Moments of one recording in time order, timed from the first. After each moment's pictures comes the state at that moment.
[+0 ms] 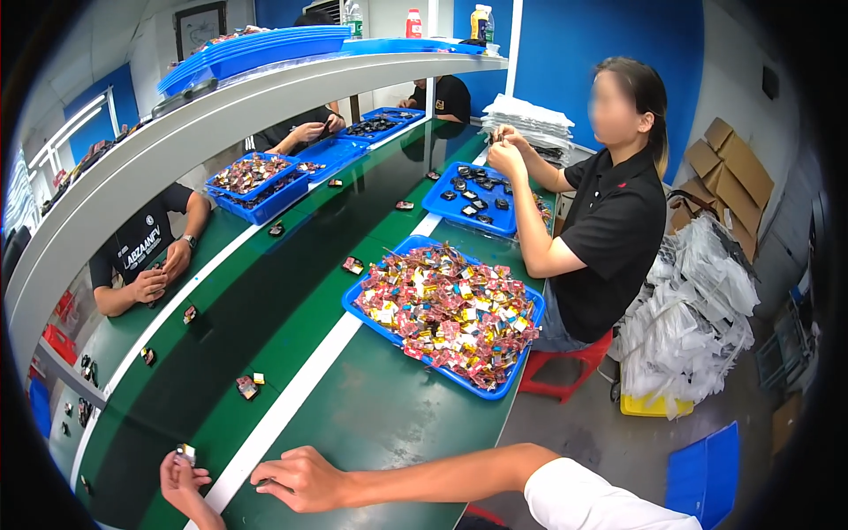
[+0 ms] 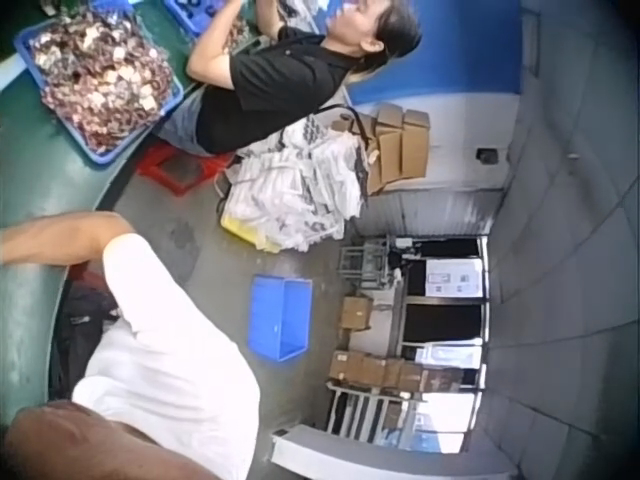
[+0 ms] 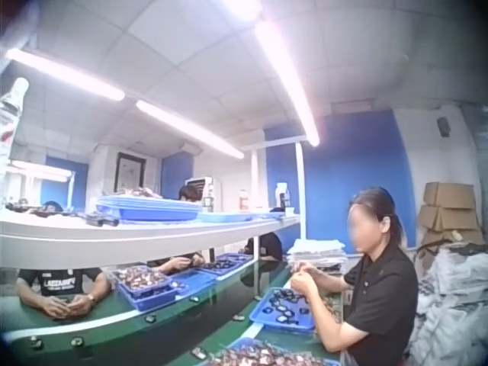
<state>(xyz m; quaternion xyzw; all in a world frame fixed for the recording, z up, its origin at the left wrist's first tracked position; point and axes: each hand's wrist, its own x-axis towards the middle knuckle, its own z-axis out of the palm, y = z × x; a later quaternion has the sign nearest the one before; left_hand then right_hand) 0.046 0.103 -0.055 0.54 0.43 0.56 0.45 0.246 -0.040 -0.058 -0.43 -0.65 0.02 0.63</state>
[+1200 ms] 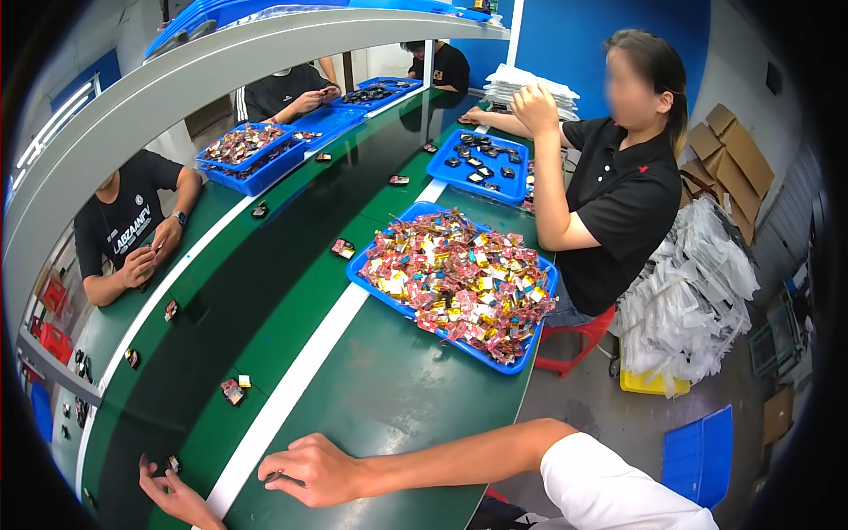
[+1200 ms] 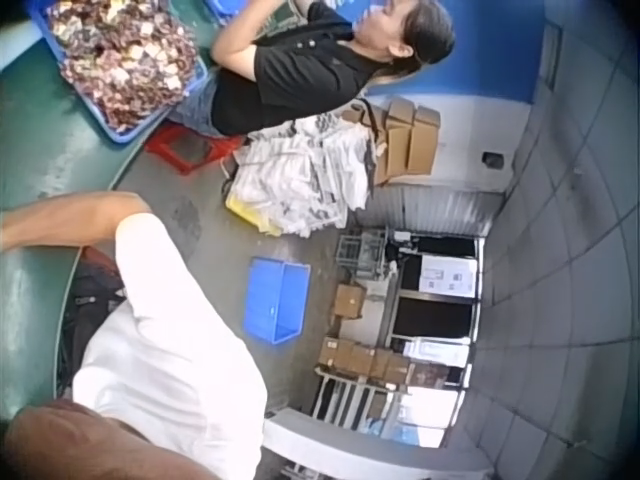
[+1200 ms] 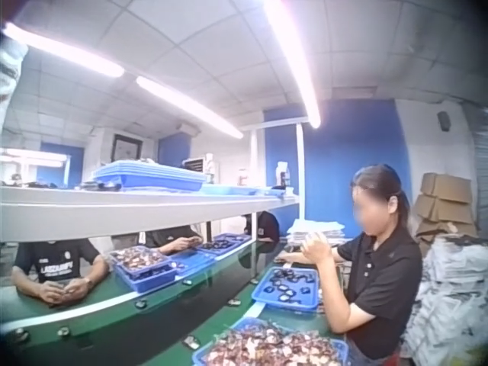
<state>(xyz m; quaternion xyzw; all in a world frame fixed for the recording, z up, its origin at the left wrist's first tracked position) 0.022 0.116 -0.061 0.65 0.50 0.57 0.05 0.246 -0.040 -0.060 -0.44 -0.65 0.06 0.62</state>
